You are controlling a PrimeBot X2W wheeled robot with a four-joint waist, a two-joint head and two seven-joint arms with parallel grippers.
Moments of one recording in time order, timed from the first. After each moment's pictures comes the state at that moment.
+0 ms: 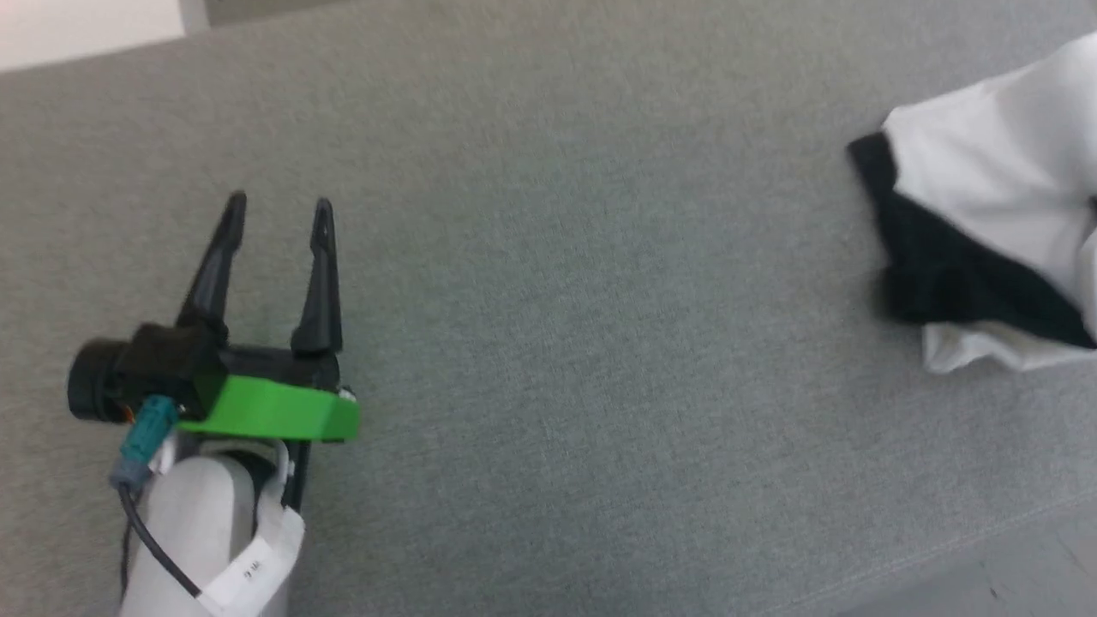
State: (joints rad) left arm -0.25 0.14 -0.03 -0.06 -0.13 -0.09 -0.22; right arm -0.59 -0.55 0.05 0.40 0.15 0.13 0.52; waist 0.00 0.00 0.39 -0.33
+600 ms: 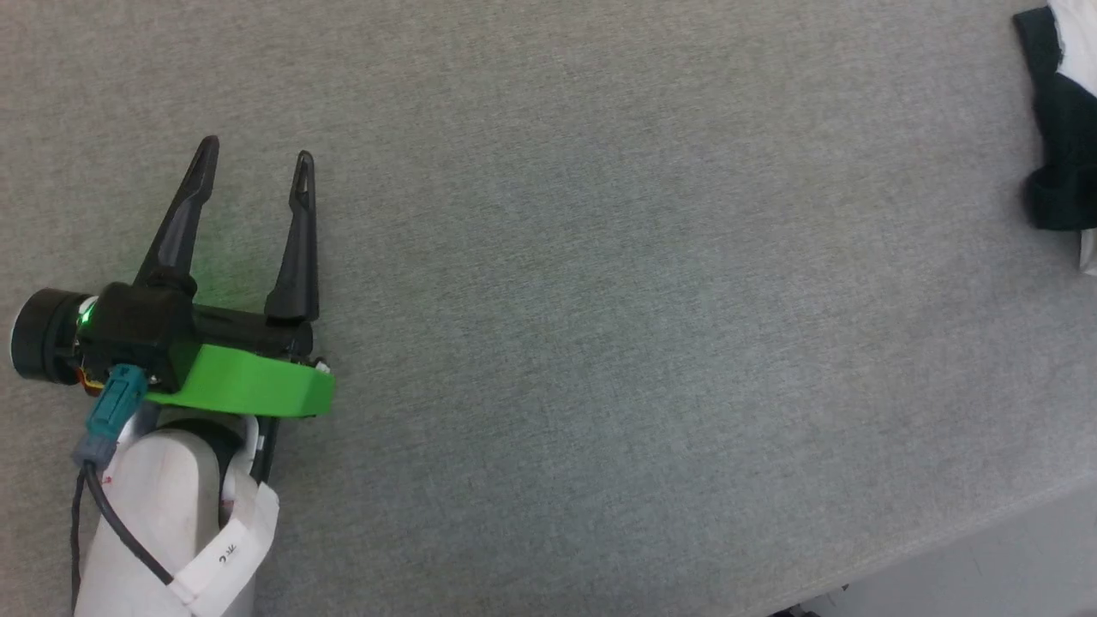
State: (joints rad) left arm -0.29 0.21 -0.04 -0.17 -0.11 -0.10 -0.12; right arm -0.80 -0.47 -0.30 0.66 -0.23 0.13 0.23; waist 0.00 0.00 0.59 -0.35
